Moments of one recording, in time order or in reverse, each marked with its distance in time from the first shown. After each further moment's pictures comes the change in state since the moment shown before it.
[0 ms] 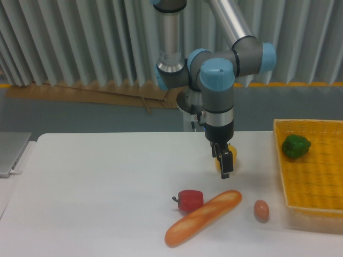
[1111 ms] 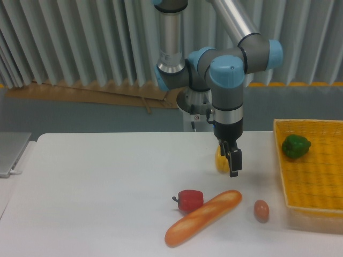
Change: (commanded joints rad) arm 0.058 0.009 0.003 -0.002 -0.006 0.055
